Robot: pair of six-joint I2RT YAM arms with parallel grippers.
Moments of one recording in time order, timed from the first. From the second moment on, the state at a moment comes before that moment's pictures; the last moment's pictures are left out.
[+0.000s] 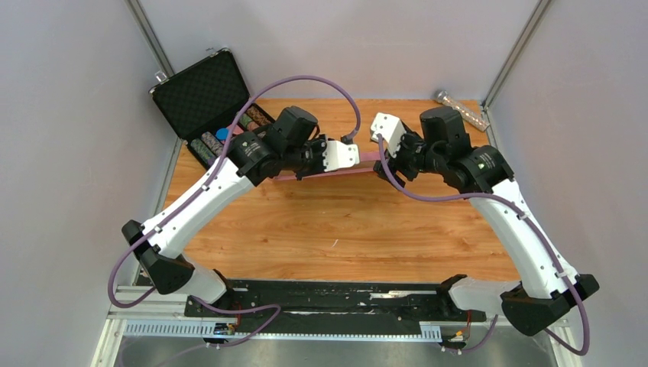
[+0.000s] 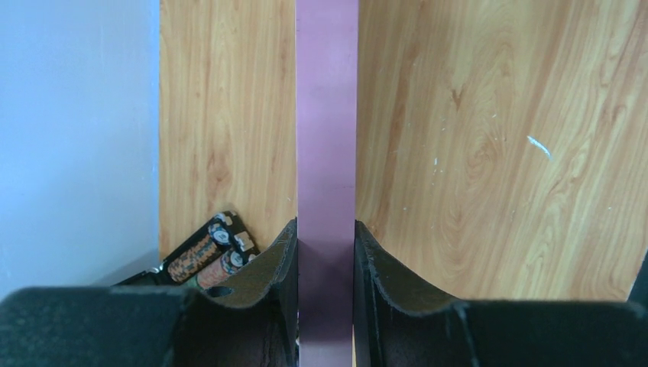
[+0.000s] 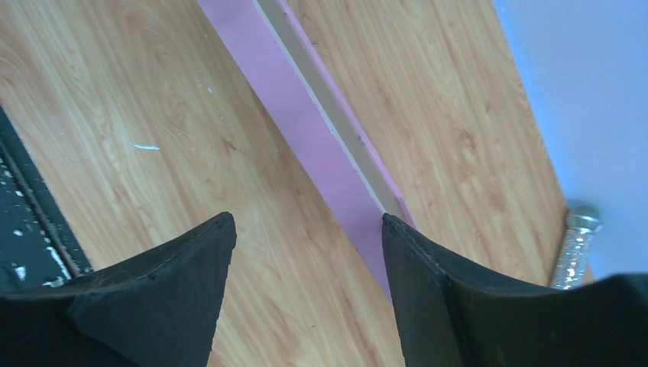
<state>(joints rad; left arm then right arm) -0.82 1.47 1.69 -0.95 0.09 0.76 0.51 1.22 1.54 -0.97 -0.28 -0.59</state>
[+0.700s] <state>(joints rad) -0.80 1.46 1.71 -1.00 0.18 0.75 0.60 1.26 1.53 -0.90 -0.13 -0.71</state>
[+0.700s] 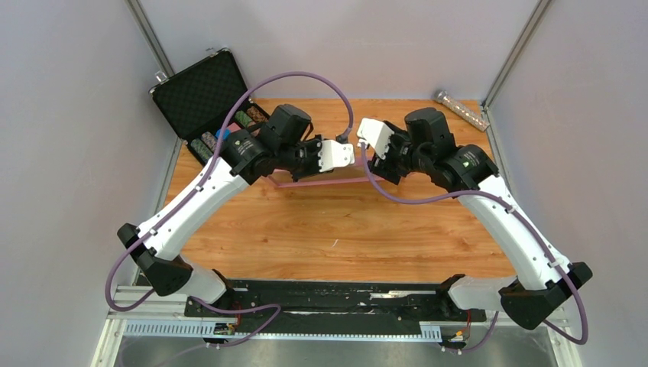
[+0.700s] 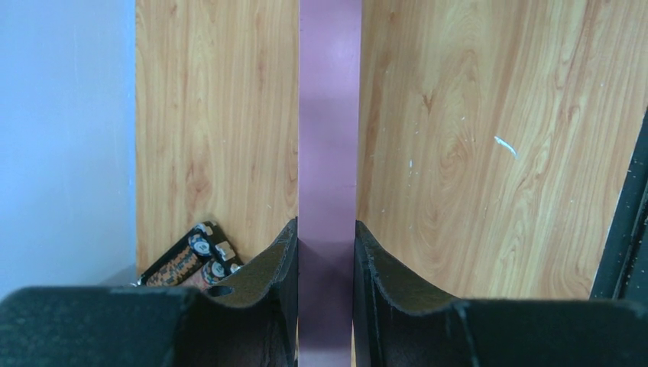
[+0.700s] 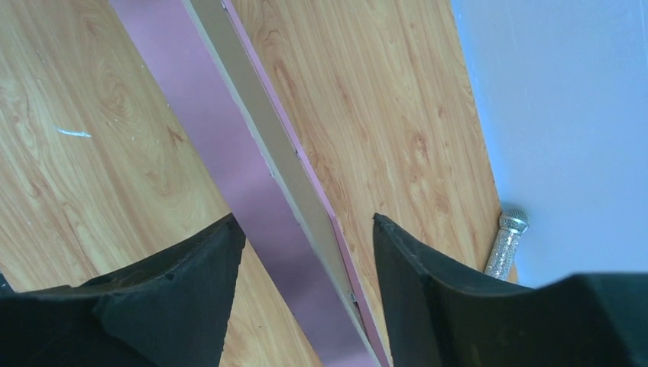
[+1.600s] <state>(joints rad) -0.74 1.37 1.68 -1.02 0.26 0.83 0.62 1.29 1.57 -1.06 -0.25 -0.86</state>
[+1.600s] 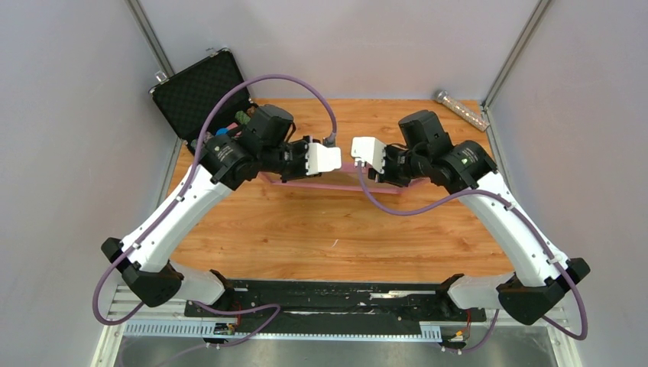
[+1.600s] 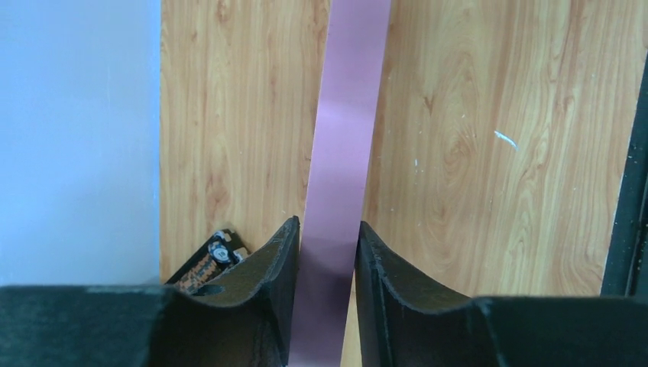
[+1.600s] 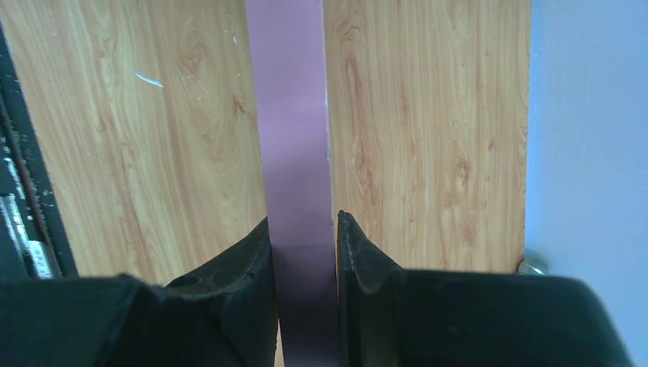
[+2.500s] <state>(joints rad) -0.73 1.48 1.69 -0.88 0.37 0.78 0.61 1.32 1.67 -1.19 -0.36 -0.74</state>
